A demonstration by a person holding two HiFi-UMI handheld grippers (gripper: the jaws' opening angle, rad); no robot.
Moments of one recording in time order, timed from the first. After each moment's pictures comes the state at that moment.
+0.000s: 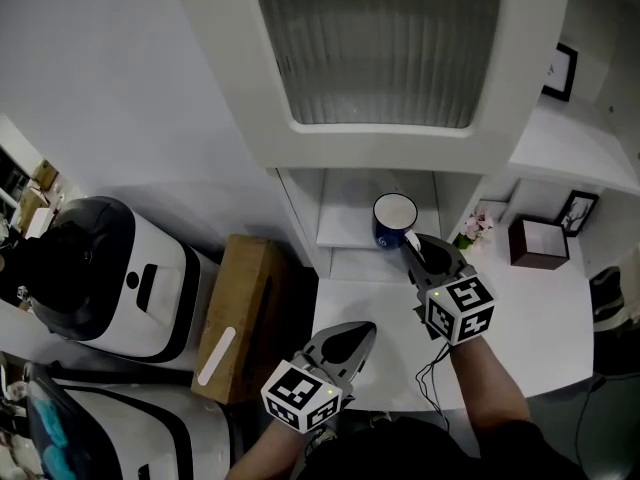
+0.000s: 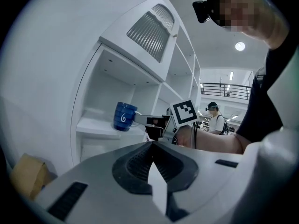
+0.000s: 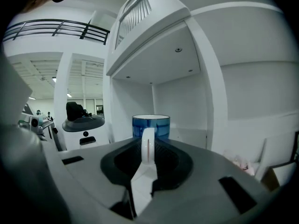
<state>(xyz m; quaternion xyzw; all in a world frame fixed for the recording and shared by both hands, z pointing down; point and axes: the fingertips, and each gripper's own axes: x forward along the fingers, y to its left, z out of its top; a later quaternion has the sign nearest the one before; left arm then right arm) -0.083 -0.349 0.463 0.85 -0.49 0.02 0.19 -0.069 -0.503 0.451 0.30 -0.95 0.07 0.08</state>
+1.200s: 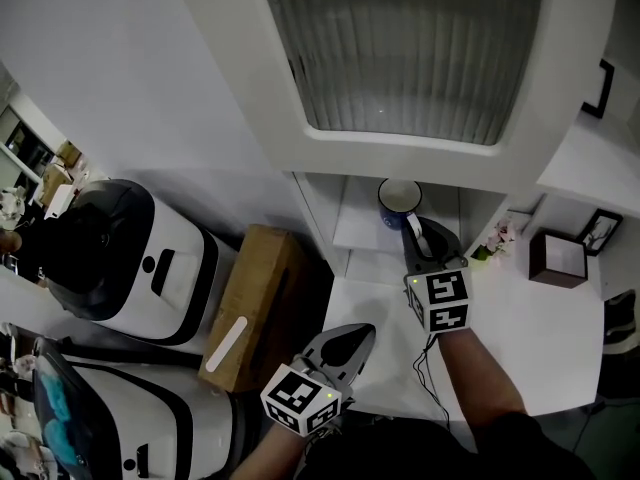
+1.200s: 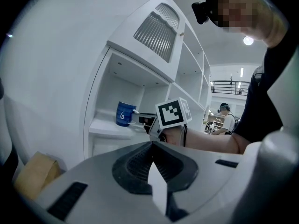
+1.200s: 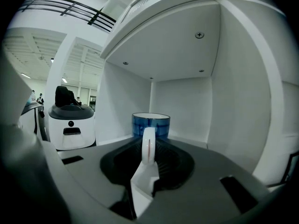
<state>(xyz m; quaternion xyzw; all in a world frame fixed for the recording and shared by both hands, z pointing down) -0.102 -0.355 0.463 0.81 -0.55 0.02 0.20 -0.111 -0.544 0.457 0.34 -0.93 -0.01 0.11</state>
